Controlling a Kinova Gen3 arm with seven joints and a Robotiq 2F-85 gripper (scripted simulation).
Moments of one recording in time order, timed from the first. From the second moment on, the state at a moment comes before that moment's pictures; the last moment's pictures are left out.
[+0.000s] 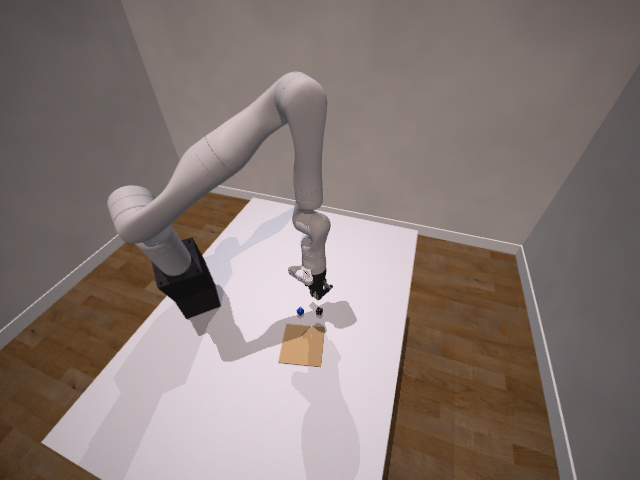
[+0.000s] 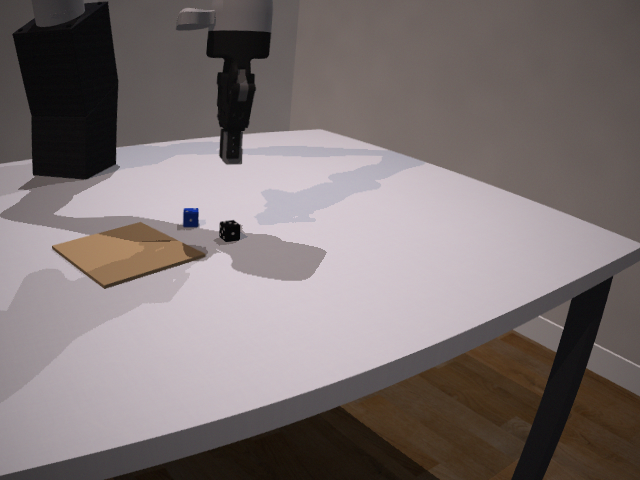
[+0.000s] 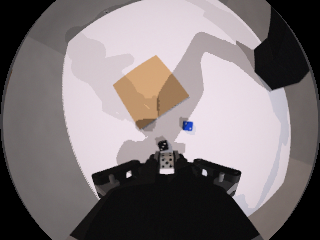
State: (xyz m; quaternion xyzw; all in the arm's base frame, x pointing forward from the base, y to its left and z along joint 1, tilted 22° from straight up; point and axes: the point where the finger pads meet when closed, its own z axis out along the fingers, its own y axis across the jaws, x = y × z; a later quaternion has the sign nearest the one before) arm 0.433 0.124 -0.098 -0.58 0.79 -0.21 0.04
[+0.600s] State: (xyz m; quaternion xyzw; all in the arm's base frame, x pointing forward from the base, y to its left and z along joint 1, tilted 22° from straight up) arm 0.386 -0.005 -0.062 -0.71 0.68 -0.20 0.00
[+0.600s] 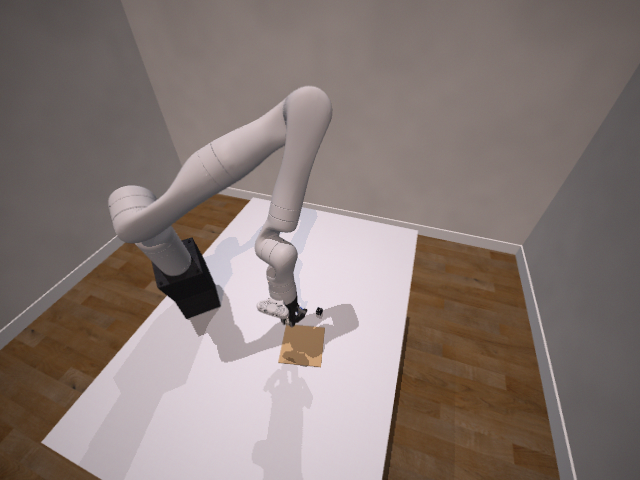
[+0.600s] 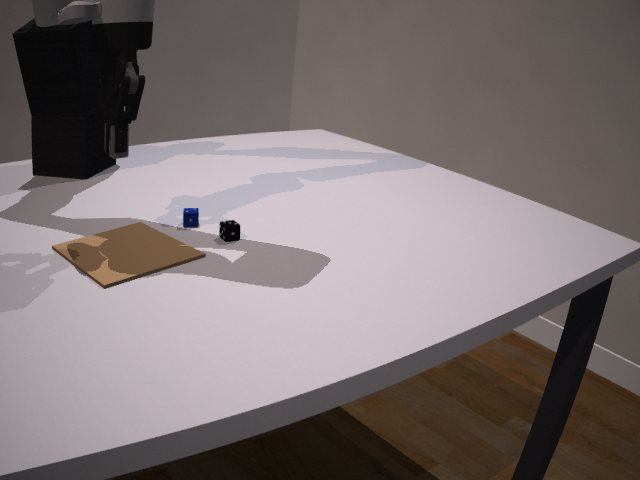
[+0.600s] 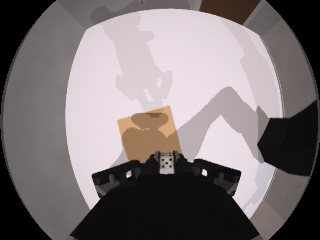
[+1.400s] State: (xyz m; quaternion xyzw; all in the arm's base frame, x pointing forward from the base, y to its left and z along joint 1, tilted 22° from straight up) arm 0.378 -0.012 -0.068 -0.71 0.68 -0.19 0.00
